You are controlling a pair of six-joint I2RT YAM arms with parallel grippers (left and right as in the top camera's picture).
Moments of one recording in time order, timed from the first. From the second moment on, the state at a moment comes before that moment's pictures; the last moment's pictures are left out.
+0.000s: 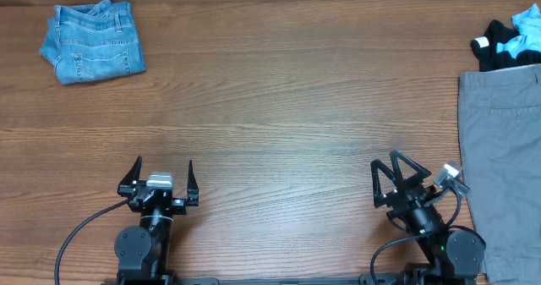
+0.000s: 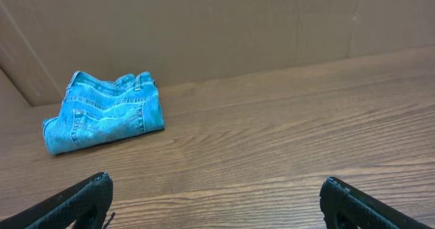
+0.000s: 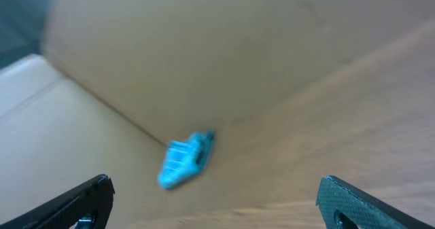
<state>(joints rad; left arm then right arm) -0.01 0.02 0.01 -0.08 0.01 0.13 -0.05 0.02 0.02 0.16 -0.53 0.84</state>
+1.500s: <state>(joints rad) -0.01 0.02 0.01 -0.08 0.01 0.13 -0.14 1.82 1.55 -0.64 0.36 0.13</state>
